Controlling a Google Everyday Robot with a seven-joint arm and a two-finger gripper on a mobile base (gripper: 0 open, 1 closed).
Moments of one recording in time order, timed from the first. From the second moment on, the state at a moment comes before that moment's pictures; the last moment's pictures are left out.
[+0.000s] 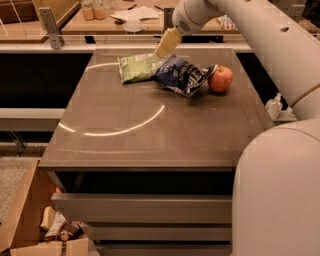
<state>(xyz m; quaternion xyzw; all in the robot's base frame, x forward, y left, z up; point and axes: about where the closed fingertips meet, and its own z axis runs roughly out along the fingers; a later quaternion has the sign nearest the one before) 0.805 -0.044 0.977 -0.51 0.74 -0.01 0.44</state>
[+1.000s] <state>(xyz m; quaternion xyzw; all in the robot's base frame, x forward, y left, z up) 0.833 0.016 0.894 -0.52 0.76 0.05 0.39</state>
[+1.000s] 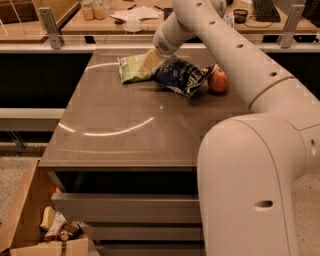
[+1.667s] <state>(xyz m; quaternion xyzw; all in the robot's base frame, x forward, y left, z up) 0.837 0.027 0.848 -0.52 0.78 0.07 0.35</state>
